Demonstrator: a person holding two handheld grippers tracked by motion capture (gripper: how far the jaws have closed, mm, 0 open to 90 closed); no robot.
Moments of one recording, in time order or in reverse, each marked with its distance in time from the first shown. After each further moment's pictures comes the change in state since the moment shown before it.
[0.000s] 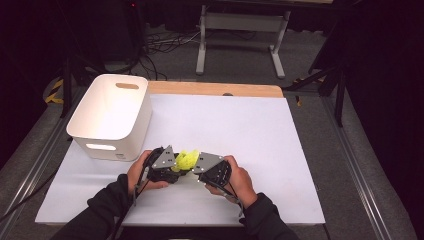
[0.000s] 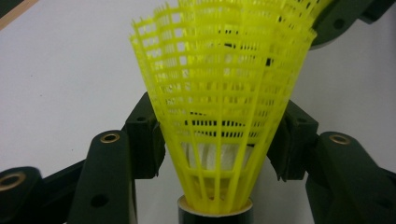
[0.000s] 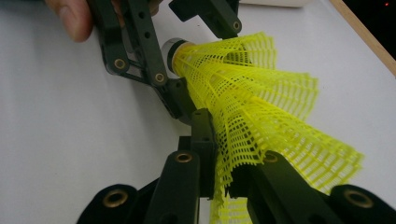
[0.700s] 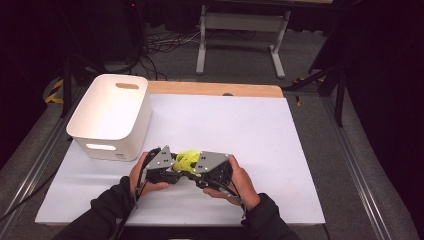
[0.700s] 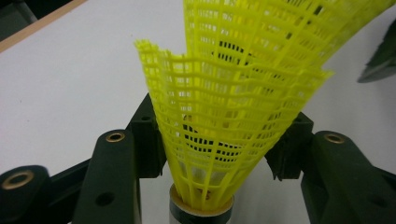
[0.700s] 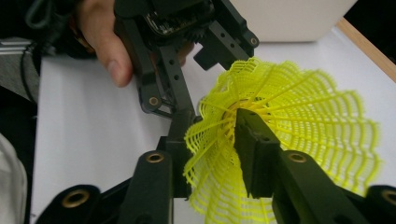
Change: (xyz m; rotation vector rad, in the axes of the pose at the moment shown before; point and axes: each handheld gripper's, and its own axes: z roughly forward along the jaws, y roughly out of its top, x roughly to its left) left arm -0.005 -0.002 -0.007 -0.173 -0.032 -0.054; right arm 0.001 0.012 -0.020 -0.118 0.098 0.031
